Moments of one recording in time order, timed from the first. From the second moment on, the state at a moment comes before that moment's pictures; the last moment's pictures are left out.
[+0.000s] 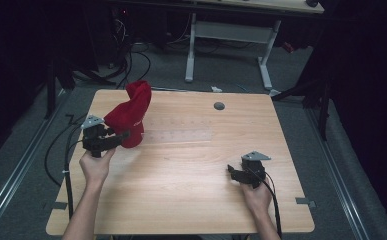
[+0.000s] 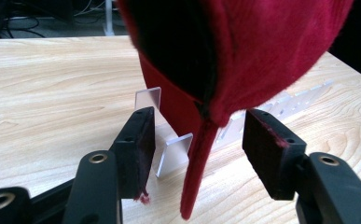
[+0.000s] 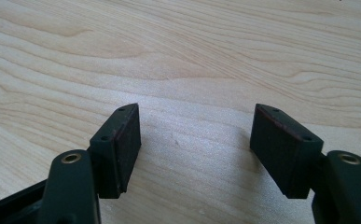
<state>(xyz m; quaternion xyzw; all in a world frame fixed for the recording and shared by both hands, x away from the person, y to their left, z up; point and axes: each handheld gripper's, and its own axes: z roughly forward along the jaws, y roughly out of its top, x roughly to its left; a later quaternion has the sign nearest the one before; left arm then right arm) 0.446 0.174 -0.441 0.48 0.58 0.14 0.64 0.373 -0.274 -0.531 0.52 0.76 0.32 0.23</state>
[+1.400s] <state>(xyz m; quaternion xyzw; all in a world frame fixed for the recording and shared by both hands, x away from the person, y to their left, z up) 0.385 0.183 -0.438 0.47 0.57 0.15 0.66 0.373 -0.274 -0.531 0.52 0.76 0.32 0.23</state>
